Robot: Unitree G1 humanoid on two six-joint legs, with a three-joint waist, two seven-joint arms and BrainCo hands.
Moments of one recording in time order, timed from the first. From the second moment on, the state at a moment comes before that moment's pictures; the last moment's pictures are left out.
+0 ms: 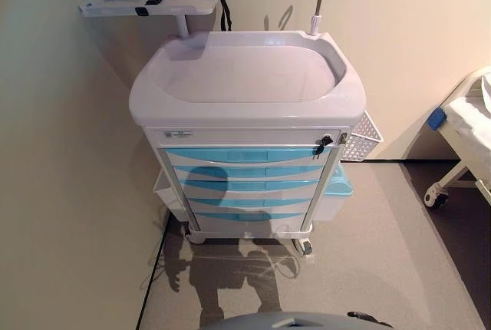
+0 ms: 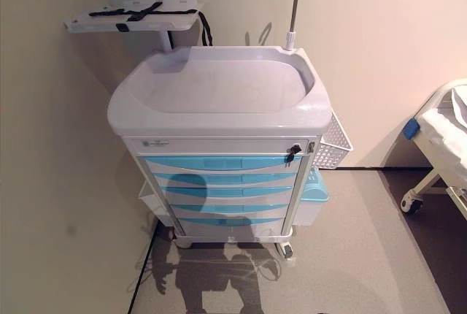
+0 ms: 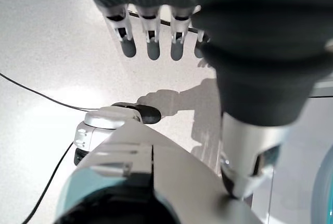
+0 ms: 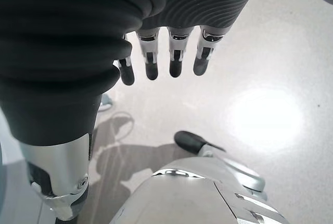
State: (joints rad) left arm 0.11 0.21 -0.02 1.34 -0.21 -0.03 -0.03; right arm 0.01 -0.25 0.16 1.34 0.06 -0.02 0.01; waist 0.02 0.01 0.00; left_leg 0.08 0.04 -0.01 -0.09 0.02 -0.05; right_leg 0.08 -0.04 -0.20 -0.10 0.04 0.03
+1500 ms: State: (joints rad) left arm 0.00 0.16 0.18 1.28 -0.80 -0.12 0.08; right arm 0.04 -0.24 0.15 1.35 0.07 -0.02 -0.05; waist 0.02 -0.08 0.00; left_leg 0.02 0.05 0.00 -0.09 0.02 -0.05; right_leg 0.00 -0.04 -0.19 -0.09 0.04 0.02
